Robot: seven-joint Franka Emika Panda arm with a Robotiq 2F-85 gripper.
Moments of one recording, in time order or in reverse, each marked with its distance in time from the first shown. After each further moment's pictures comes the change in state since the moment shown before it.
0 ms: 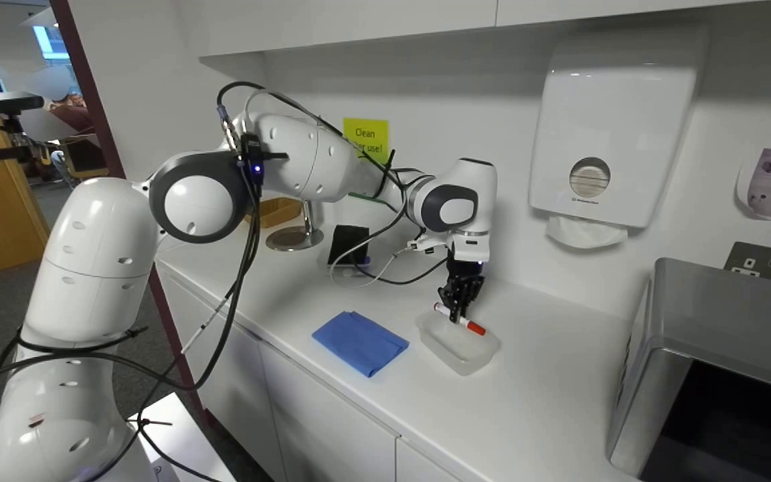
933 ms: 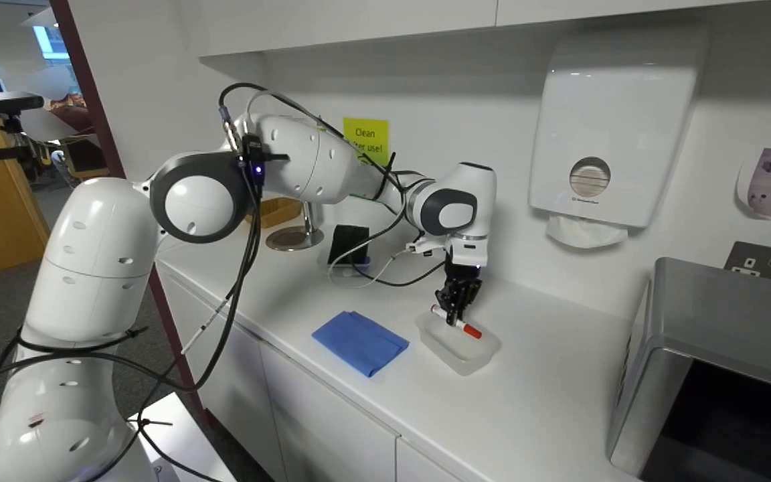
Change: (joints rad) arm 0.000 0.002 0.001 -0.017 0.017 0.000 0.000
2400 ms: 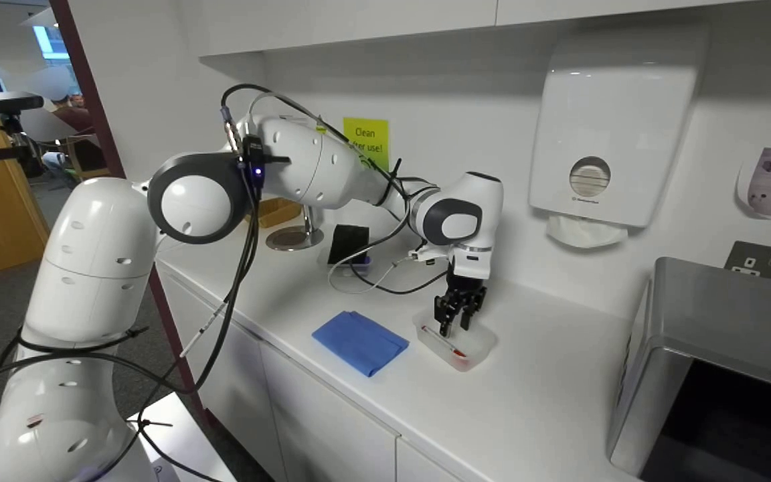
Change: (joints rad) arm -0.012 -0.001 -0.021 -0.034 0.026 0.000 0.000
